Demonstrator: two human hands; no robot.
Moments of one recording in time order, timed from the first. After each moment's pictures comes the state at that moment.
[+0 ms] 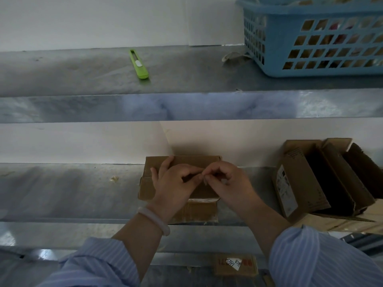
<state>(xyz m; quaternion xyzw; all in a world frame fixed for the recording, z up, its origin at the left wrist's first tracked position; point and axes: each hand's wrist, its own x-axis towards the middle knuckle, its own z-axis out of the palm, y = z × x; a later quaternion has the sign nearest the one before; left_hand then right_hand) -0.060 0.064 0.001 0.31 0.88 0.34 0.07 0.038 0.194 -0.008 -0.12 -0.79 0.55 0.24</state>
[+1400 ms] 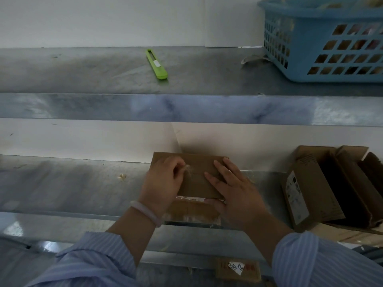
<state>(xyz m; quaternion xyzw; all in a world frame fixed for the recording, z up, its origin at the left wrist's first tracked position) -0.091 0.035 0.003 0.36 0.88 0.31 -0.09 0.042 0.201 -0.041 -0.07 -0.98 0.02 0.20</state>
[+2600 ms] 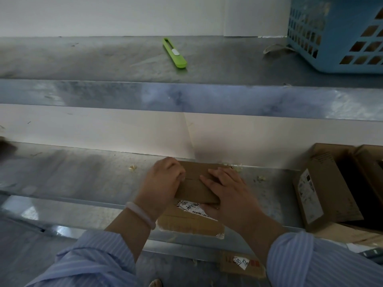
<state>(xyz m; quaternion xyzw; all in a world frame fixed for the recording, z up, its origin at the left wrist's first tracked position) -0.095 0.000 -0.008 0.45 0.86 0.23 -0.13 0.030 0.167 -0.046 -0.04 -0.98 0.09 0.16</state>
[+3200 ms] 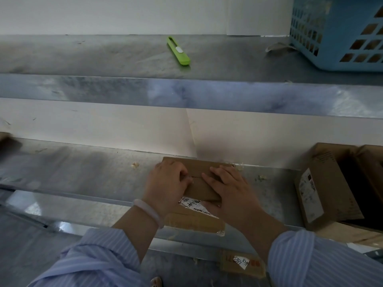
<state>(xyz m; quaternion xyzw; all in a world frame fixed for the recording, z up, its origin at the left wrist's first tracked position) -0.086 0.006 -0.014 0.31 0.92 0.23 -0.03 0.031 0.168 -0.052 -0.03 -0.98 0.09 0.18</state>
